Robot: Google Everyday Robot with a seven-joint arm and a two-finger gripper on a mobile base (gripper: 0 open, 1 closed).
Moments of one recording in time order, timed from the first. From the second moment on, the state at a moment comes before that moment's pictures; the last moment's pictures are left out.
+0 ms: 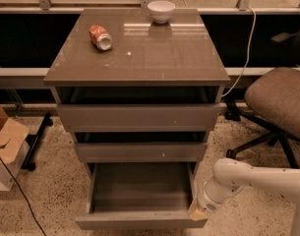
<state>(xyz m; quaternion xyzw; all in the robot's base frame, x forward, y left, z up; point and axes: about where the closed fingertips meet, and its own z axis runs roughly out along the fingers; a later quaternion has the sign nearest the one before) 0.419 -0.178 0.386 -0.58 0.79 0.21 0.06</state>
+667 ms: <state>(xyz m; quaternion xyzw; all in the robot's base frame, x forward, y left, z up) 0.419 -0.181 0.379 -0.58 0.79 0.19 0.06</state>
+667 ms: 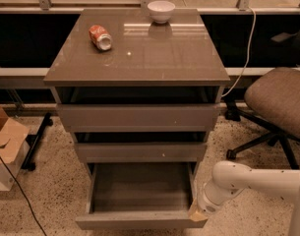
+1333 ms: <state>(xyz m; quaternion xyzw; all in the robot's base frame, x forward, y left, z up) 0.406 -0.194 0.329 -0.57 0.80 0.19 0.03</state>
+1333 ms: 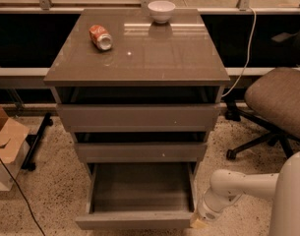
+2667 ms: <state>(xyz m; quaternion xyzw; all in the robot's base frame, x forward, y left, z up) 0.416 -0.186 0.244 -0.57 0.79 0.21 0.06</state>
